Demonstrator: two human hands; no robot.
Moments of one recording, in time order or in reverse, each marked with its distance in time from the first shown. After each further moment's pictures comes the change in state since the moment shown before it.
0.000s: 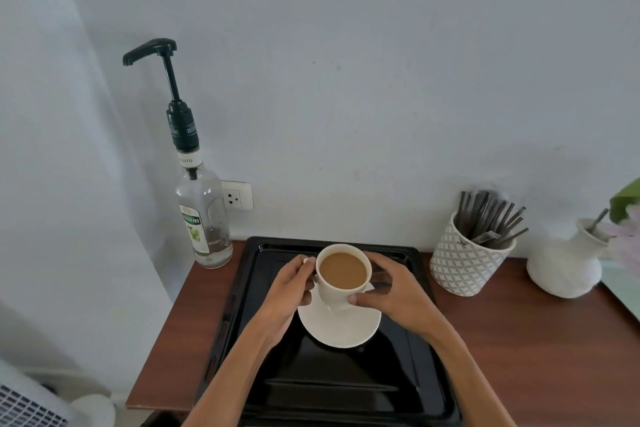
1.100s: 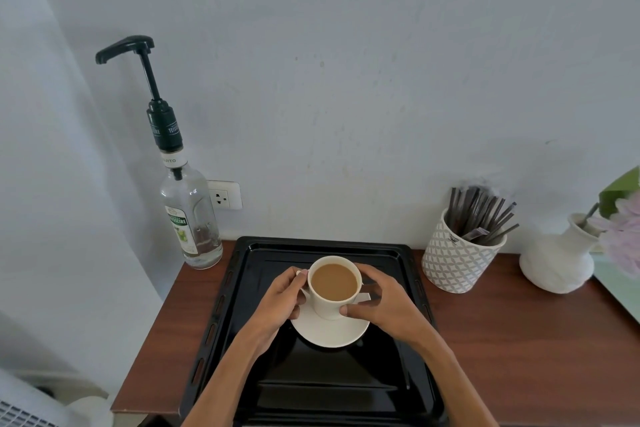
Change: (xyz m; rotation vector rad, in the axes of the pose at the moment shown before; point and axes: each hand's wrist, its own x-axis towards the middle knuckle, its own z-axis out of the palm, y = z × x) left_hand 0.004 -0.026 -0.001 0.120 -0.004 -0.093; right_hand -0.008 0.029 0.004 0.004 -0.033 0.089
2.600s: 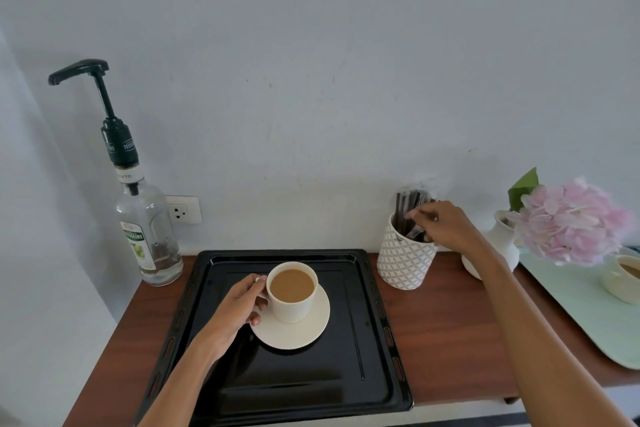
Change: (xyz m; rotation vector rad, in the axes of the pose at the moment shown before) left_hand 0.001 0.003 -0.004 -0.029 -0.023 0.005; right_hand 0.003 -0.049 -0.200 -0.554 0.394 0.138
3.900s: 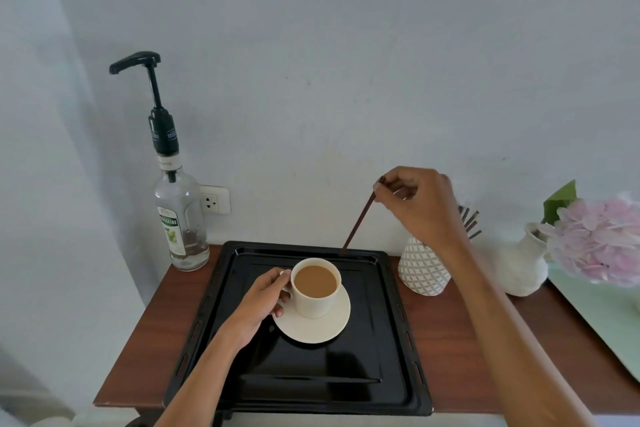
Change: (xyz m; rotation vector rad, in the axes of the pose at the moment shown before) left_hand 0.004 -0.006 -0.001 -0.047 0.005 -0.005; right_hand -0.056 -0.147 0.016 0.243 0.239 -0.405
